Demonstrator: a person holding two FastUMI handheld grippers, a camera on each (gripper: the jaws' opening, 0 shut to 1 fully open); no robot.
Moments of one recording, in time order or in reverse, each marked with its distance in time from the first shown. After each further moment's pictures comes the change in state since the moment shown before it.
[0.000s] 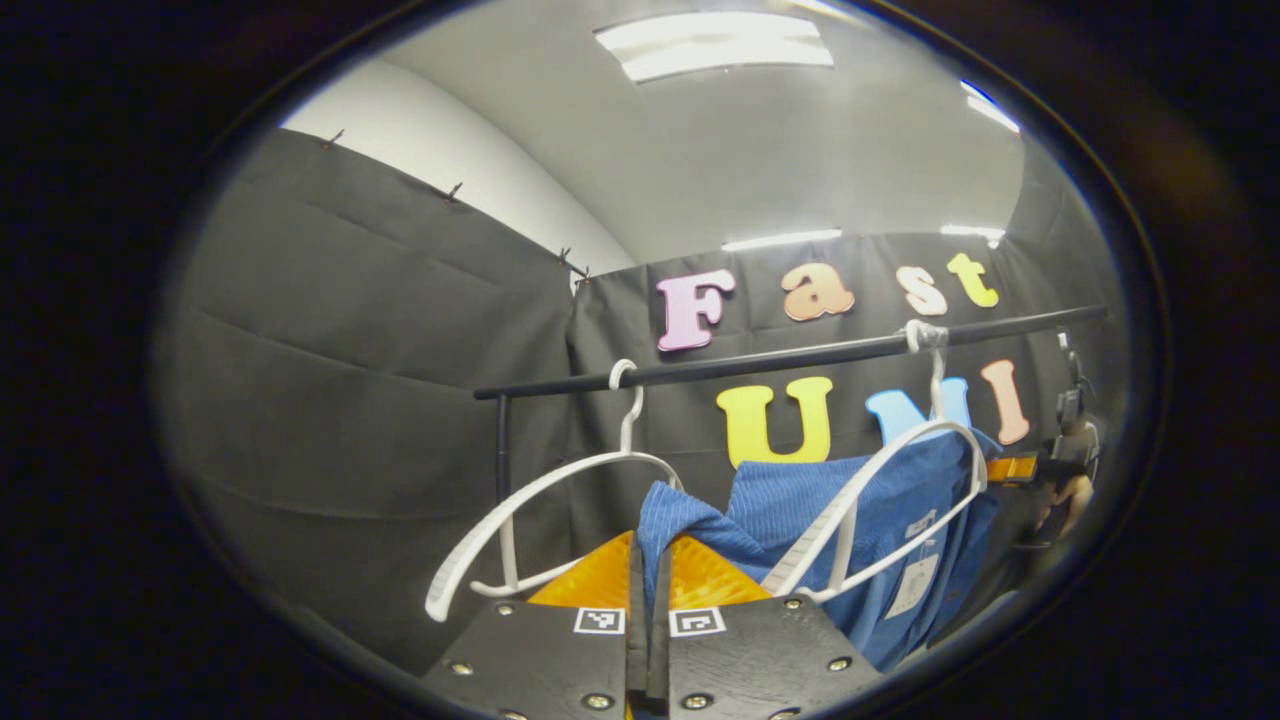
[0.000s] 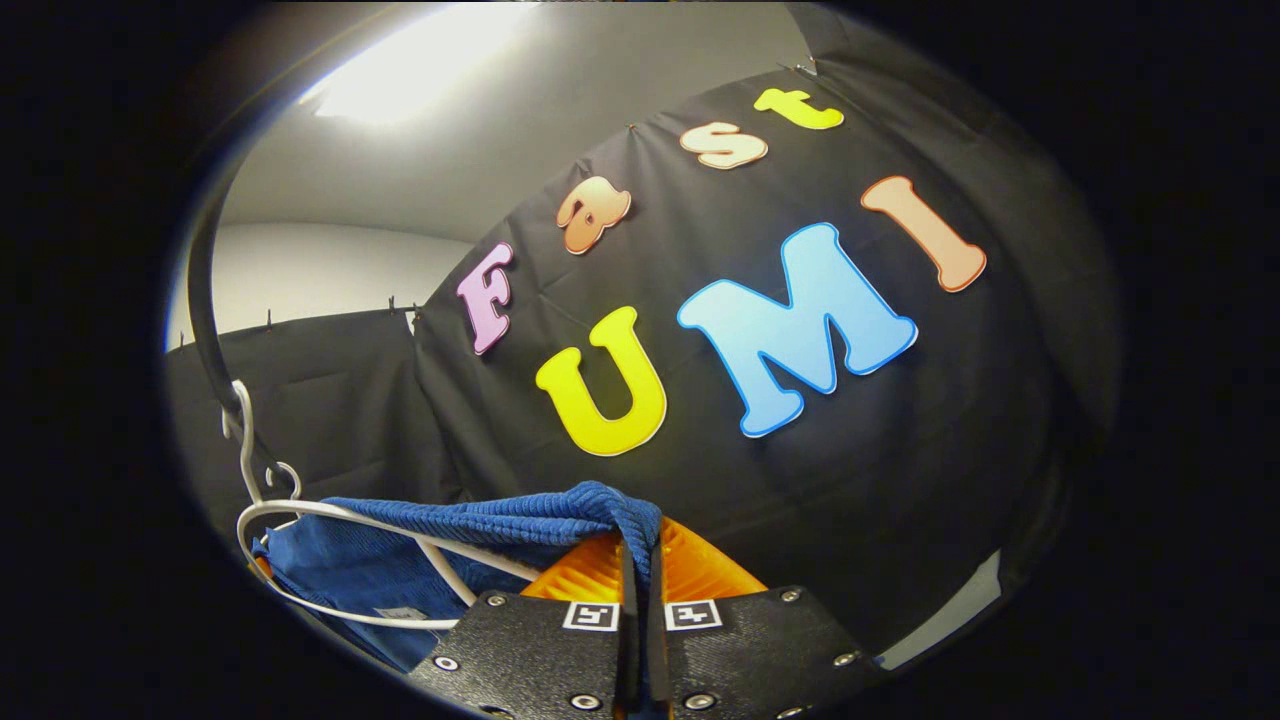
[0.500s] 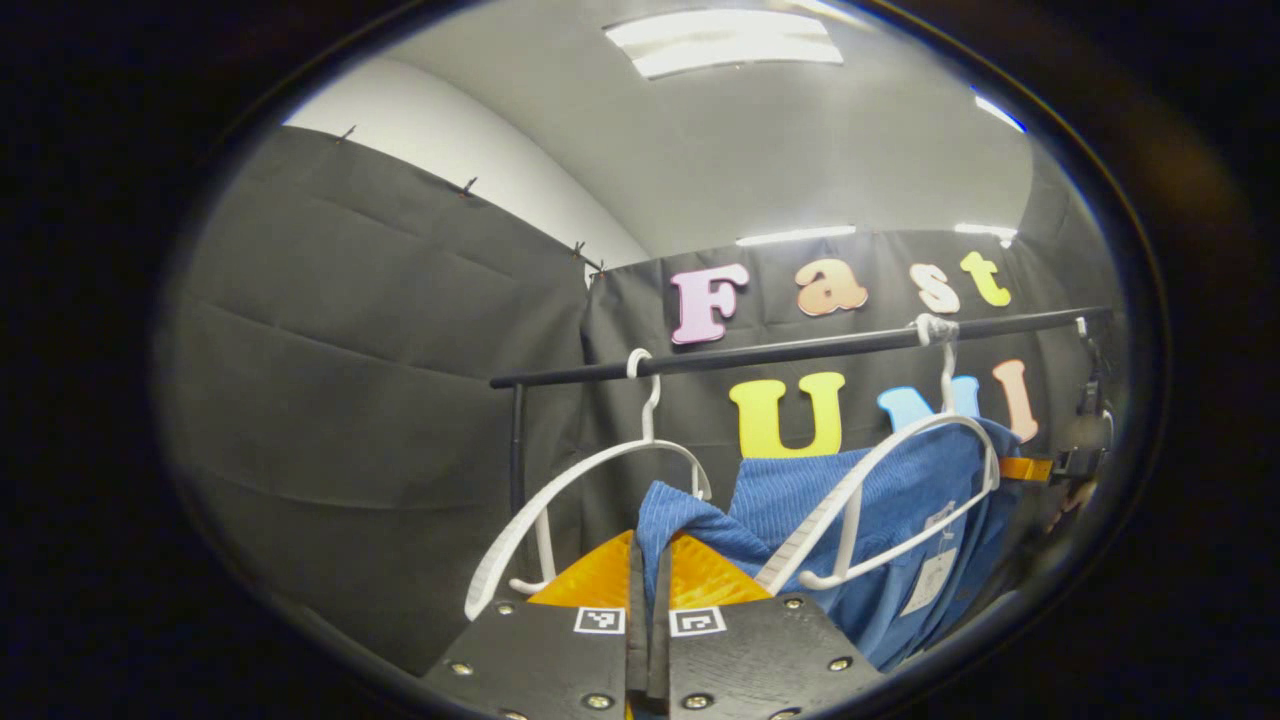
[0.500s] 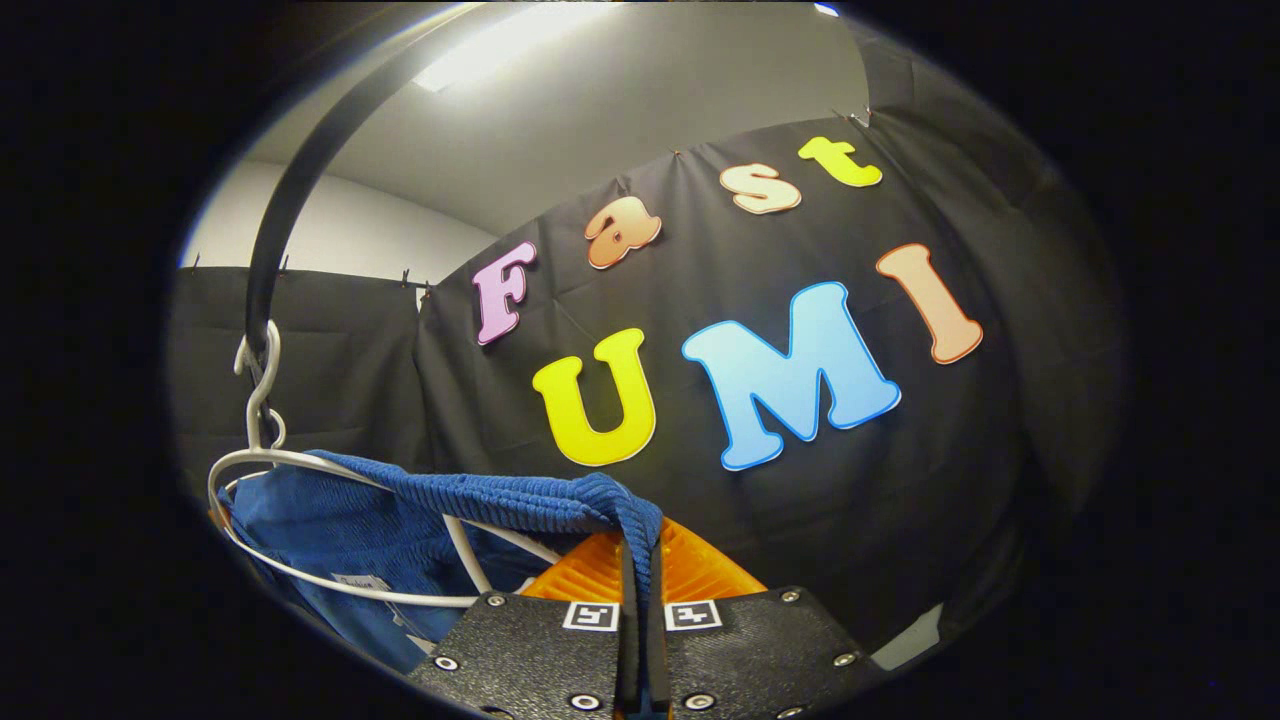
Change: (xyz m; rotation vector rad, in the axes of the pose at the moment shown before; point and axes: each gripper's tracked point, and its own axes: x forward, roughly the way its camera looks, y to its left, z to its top) left arm -0.008 0.006 -0.008 -0.018 0.024 0.032; right arm -0.024 0.006 0.005 -0.180 -0.058 -0.052
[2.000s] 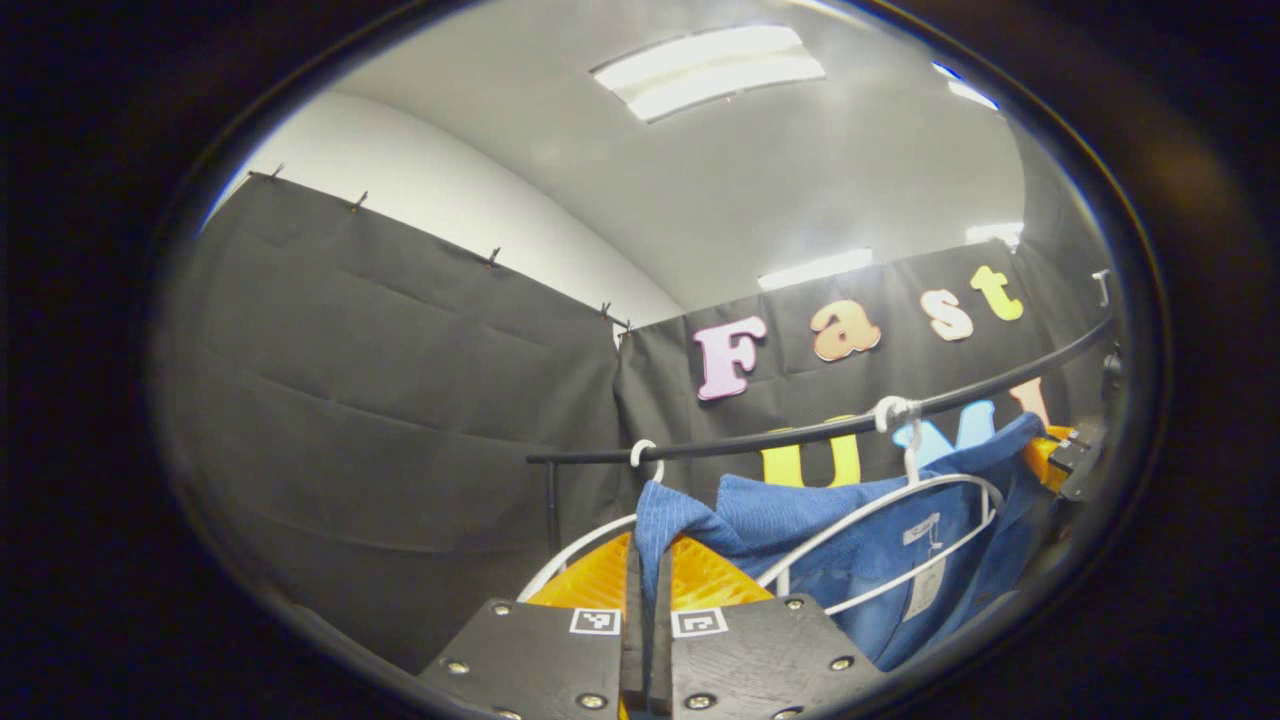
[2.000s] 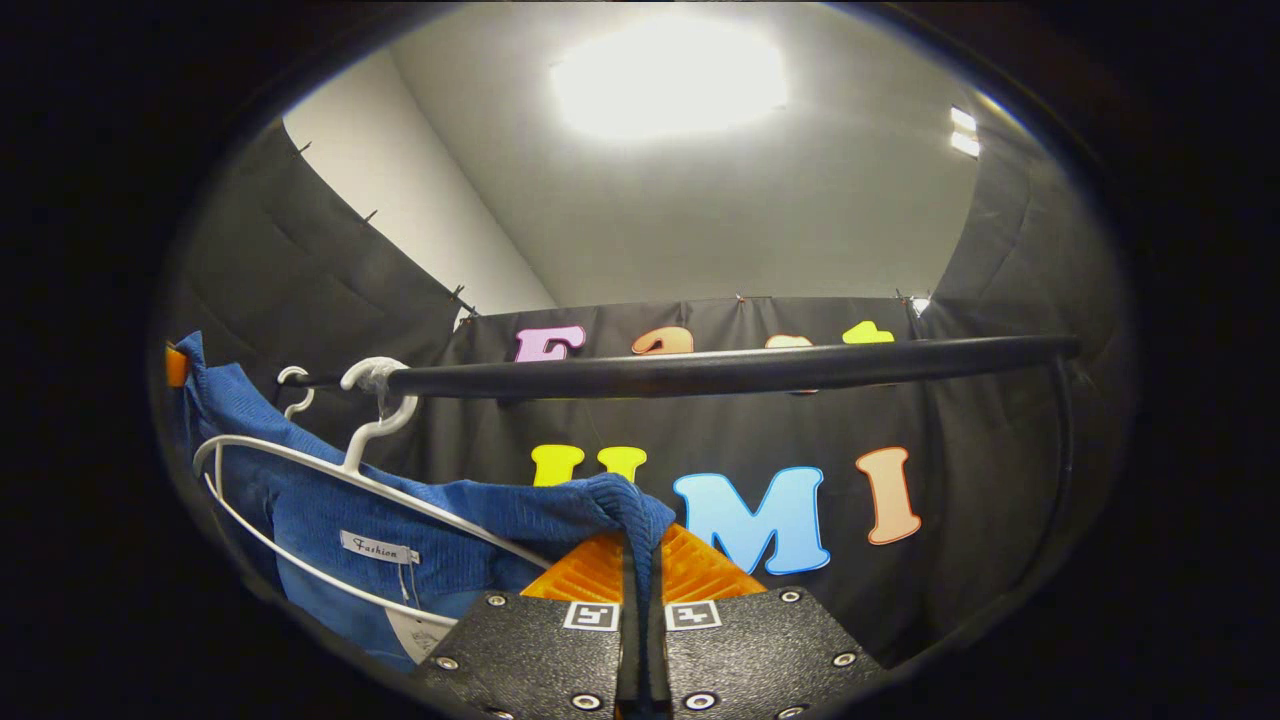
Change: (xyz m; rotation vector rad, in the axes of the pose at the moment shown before) left arm -0.068 -0.022 0.087 0.085 -0.116 0.134; right arm -0.085 0.056 0.096 -0.443 -0.344 -0.074
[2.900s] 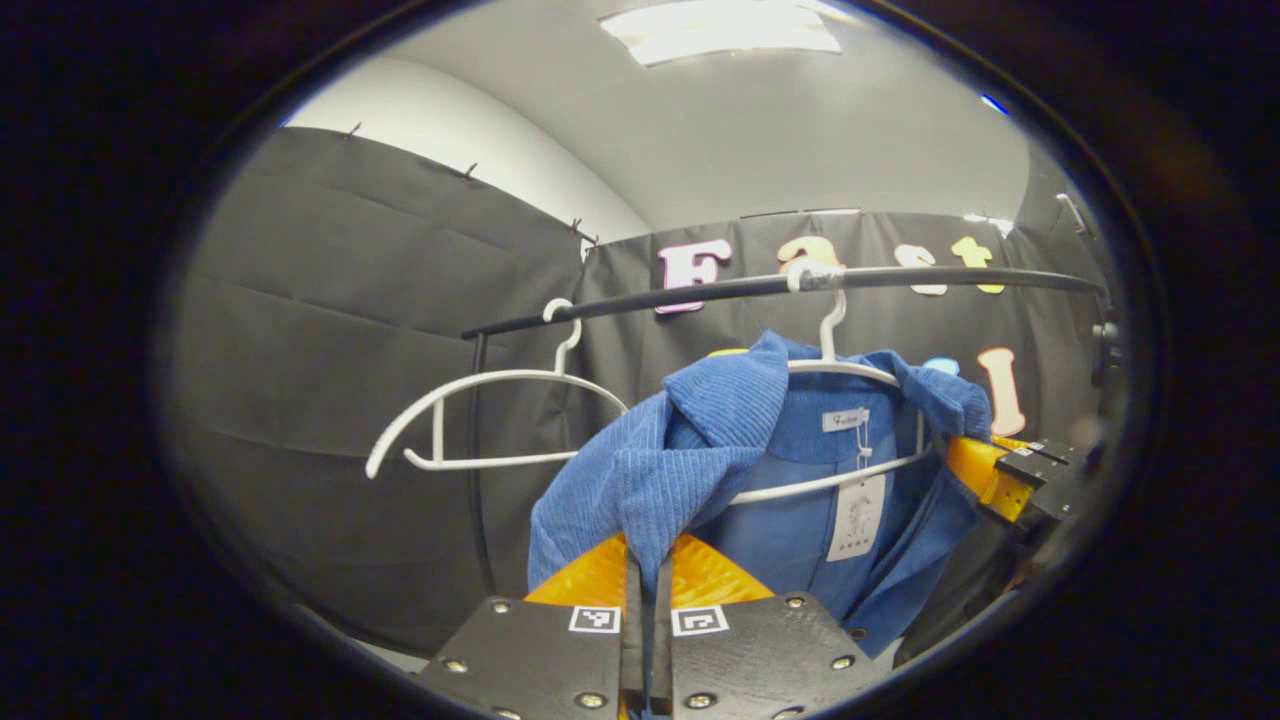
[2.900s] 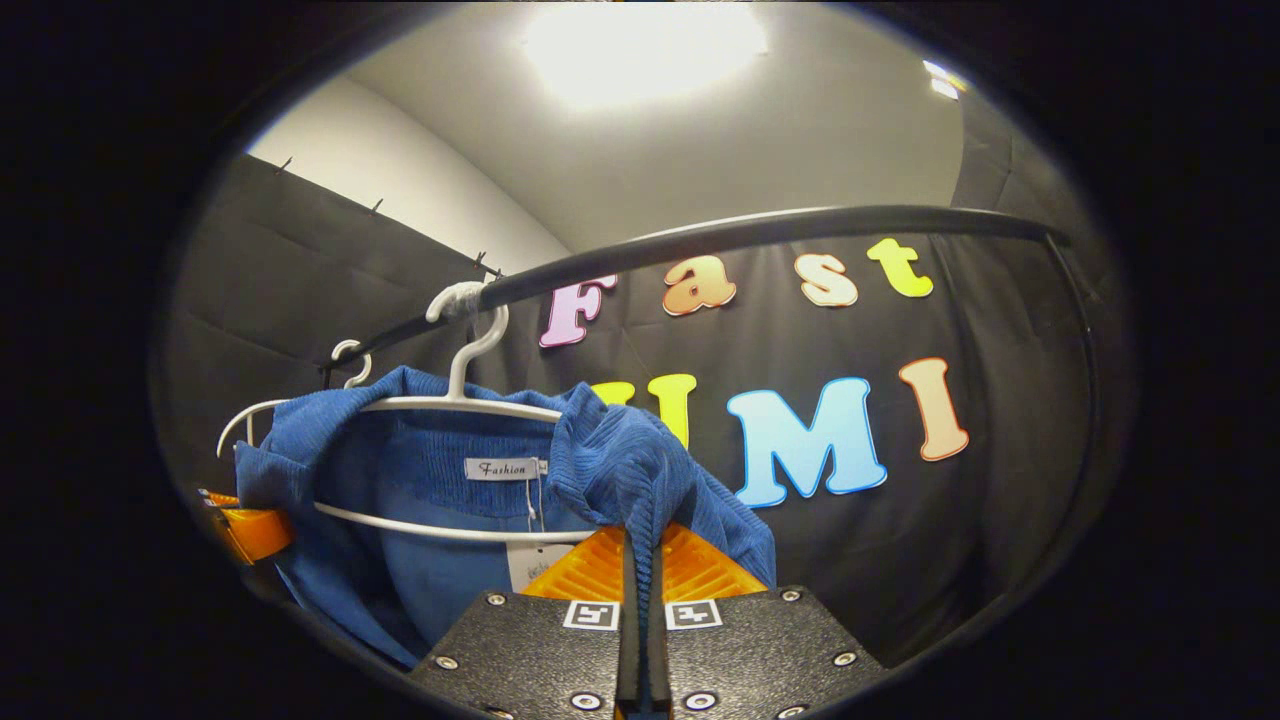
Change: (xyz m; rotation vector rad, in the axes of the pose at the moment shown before) left arm -0.036 -0.095 -0.099 -0.101 0.188 -0.087; right arm -0.041 0.065 -0.046 0.127 0.149 0.098
